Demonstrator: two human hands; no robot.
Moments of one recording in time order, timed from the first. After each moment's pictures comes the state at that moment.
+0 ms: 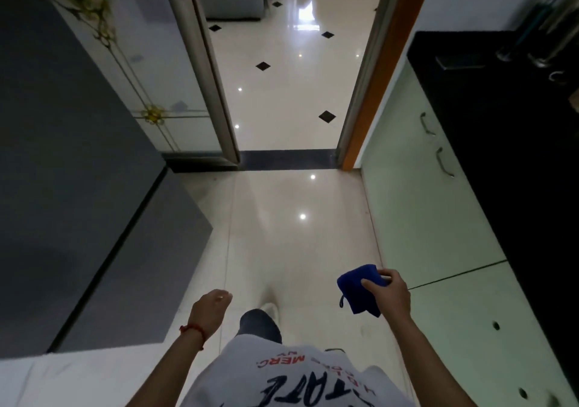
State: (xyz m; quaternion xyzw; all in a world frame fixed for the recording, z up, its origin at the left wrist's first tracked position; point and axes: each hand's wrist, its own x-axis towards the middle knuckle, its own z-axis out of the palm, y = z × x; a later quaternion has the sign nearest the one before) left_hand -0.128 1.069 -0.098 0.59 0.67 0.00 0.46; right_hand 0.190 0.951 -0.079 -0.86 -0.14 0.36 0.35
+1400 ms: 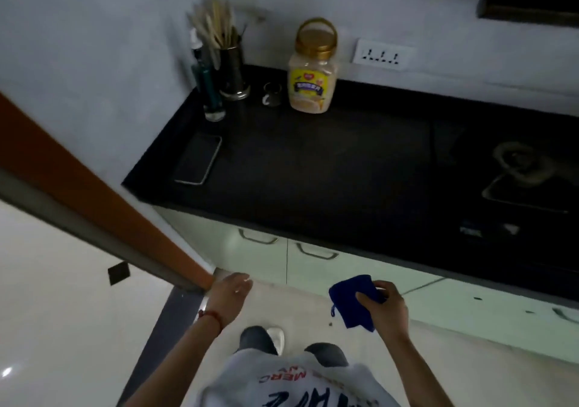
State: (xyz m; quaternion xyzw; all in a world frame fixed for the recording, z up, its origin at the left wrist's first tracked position) left_hand 0.484 1.441 -0.052 0.89 0.10 -0.24 0.37; right_hand 0.422 1.153 -0.057 -0.80 0.36 0.05 0.48
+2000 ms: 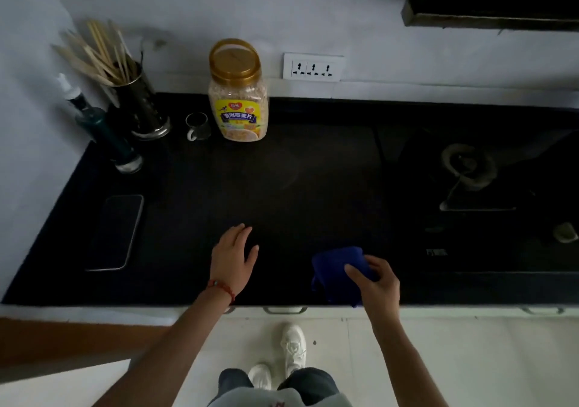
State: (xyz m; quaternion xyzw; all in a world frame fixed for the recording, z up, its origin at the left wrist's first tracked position) left_hand 0.677 1.327 -0.042 0.95 -0.16 -0.10 0.26; right_hand 0.536 1.115 -0.010 -0.68 0.44 -0.09 0.57
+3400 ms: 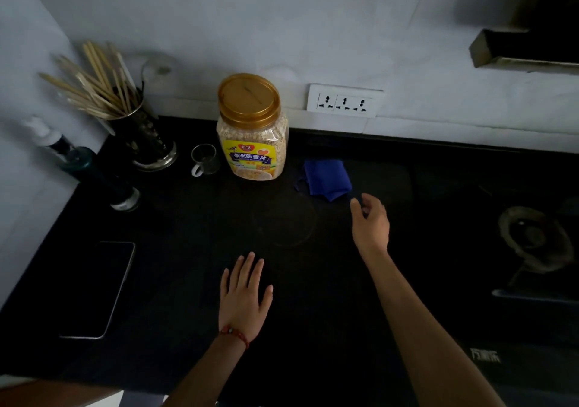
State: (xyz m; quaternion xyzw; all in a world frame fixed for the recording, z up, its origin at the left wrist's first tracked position) left_hand 0.745 1.287 -0.075 0.97 -0.12 -0.16 0.15; right_hand 0.795 1.046 -0.012 -0.80 0.40 -0.10 0.44
